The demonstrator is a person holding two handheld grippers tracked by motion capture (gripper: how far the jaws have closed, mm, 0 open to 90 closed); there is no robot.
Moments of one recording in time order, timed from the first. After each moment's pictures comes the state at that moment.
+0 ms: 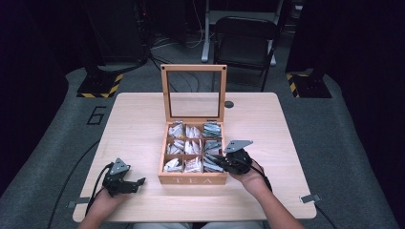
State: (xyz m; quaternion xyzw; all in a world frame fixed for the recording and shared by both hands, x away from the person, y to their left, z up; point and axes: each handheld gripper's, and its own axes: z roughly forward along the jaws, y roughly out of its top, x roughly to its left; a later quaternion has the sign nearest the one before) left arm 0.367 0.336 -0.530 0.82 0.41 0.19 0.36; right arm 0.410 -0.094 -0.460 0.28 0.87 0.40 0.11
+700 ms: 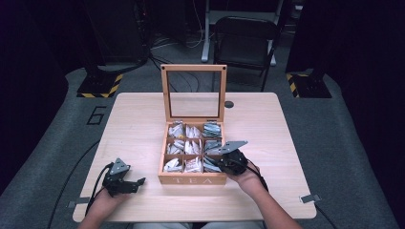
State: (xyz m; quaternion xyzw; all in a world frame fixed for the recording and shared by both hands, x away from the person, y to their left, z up) left arm 0.367 0.336 -0.530 0.82 0.41 0.19 0.36; right arm 0.411 -0.083 -0.464 0.27 0.87 0.39 0.10
